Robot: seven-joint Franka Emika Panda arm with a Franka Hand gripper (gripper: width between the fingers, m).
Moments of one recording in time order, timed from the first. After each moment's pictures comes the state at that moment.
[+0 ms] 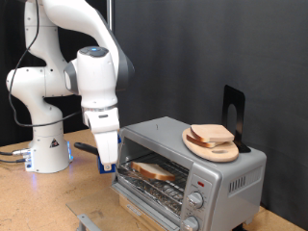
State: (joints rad) arm -0.32 -0.11 0.26 -2.50 0.16 2.44 -0.60
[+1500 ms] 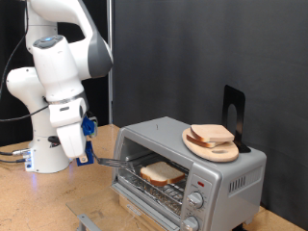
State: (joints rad) arm -0.33 -0.19 0.09 -2.51 0.40 2.34 -0.77
